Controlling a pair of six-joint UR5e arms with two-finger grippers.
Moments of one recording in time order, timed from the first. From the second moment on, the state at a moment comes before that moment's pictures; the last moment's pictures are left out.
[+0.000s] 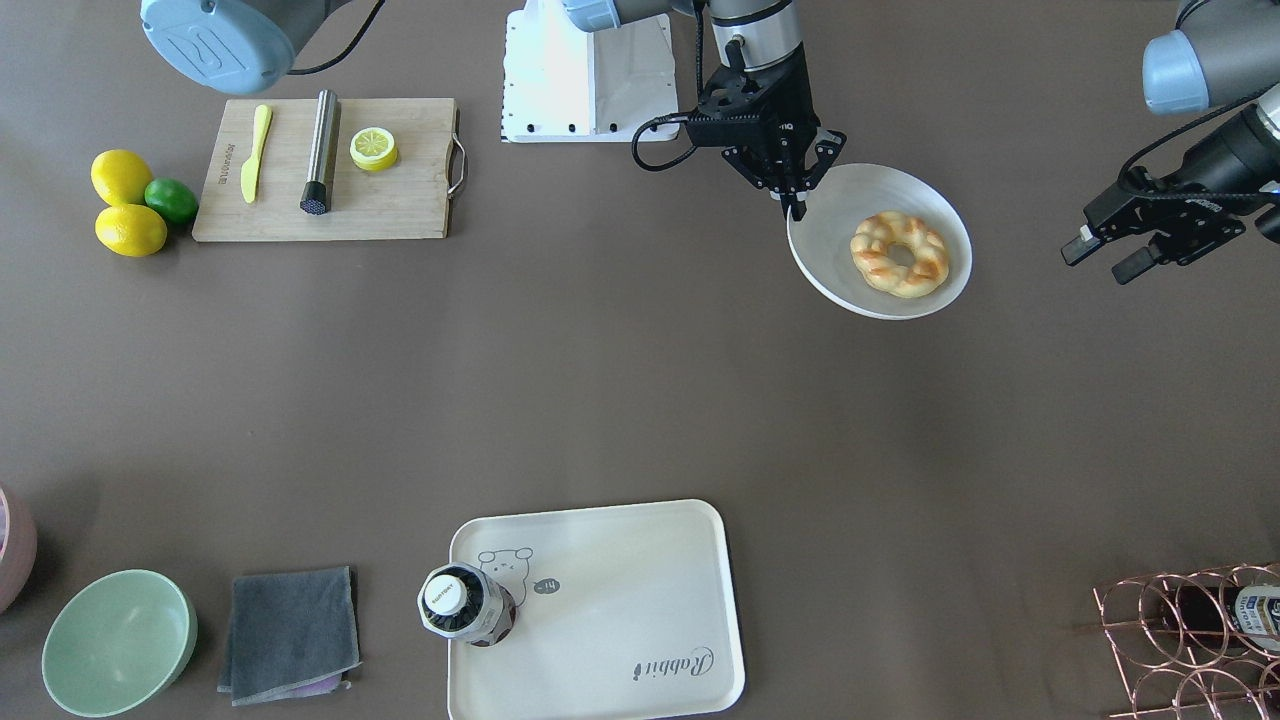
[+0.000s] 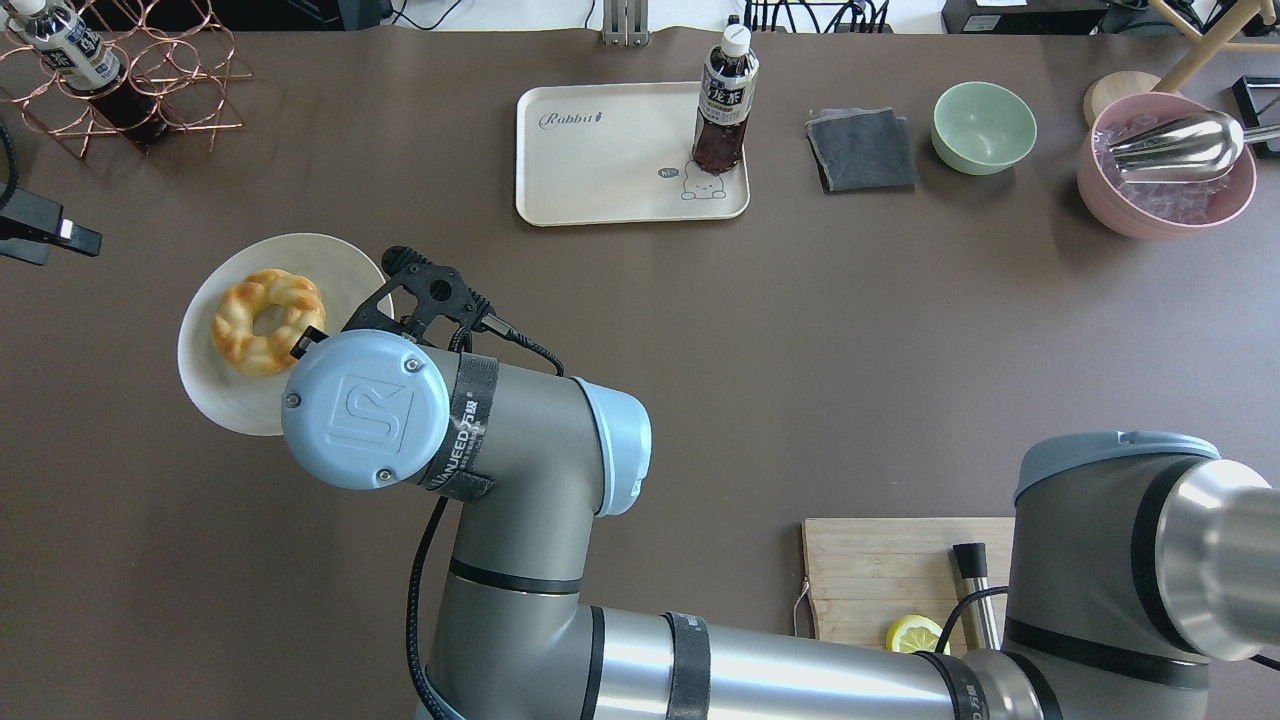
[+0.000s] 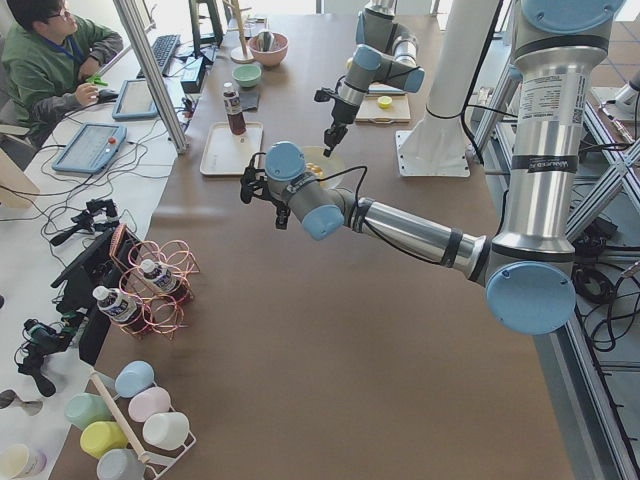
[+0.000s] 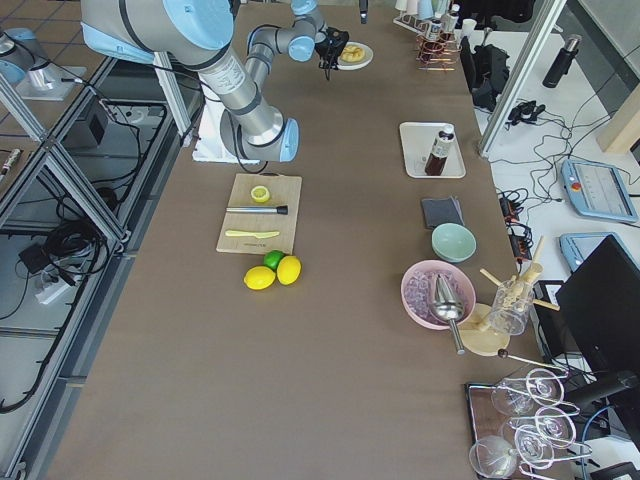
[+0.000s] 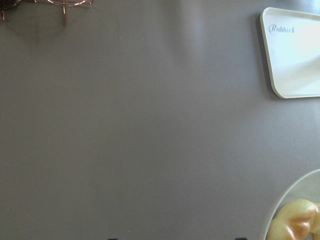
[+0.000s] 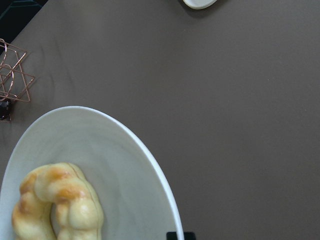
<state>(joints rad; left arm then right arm) -1.23 -1.60 -1.83 -2.14 -2.53 -0.81 0.28 -0.46 1.44 -1.38 1.45 1.91</state>
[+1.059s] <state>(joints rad) -1.15 -1.56 -1.89 -2.25 -2.53 -0.91 0.27 -0.37 1.35 -1.38 1.41 1.96</state>
